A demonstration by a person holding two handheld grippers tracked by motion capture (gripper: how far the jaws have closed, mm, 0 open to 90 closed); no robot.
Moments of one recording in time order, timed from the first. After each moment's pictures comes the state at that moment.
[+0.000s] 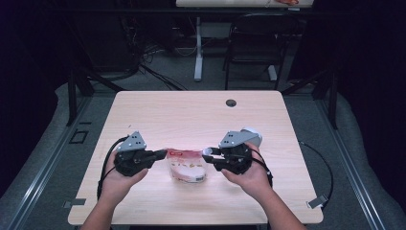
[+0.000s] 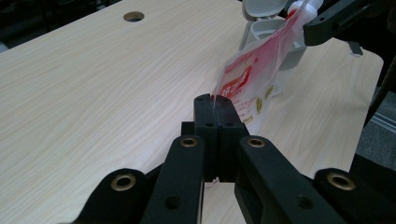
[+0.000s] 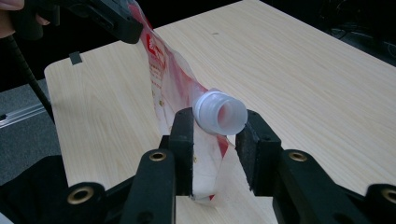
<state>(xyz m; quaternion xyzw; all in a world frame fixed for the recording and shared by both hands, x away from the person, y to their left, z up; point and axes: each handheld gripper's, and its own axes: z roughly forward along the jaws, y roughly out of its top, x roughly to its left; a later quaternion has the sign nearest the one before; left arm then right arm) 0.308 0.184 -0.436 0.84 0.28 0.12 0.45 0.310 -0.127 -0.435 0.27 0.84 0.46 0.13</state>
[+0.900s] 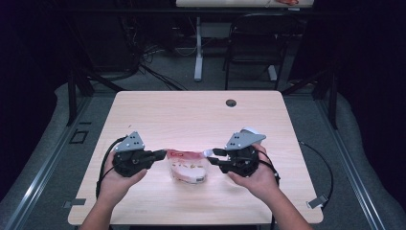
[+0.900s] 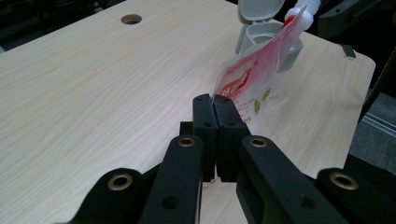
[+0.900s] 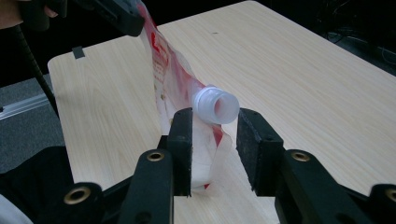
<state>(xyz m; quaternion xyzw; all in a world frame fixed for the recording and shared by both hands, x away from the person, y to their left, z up) 0.305 0.187 -0.433 0.84 0.28 0.11 0.46 0.299 -0.140 -0.425 0.26 0.84 0.46 0.14</state>
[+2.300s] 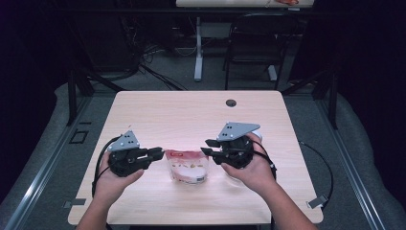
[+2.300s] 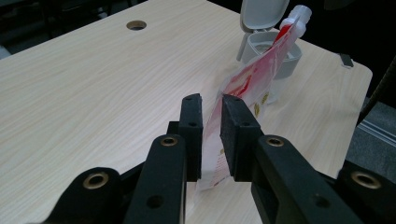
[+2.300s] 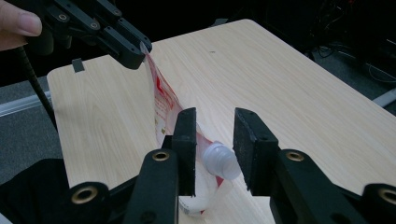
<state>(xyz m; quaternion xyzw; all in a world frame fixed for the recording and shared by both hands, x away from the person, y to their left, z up) 0.303 0.197 -0.428 0.83 0.29 0.12 0.47 0.303 -0.119 -0.390 0.24 0.84 0.45 0.16</state>
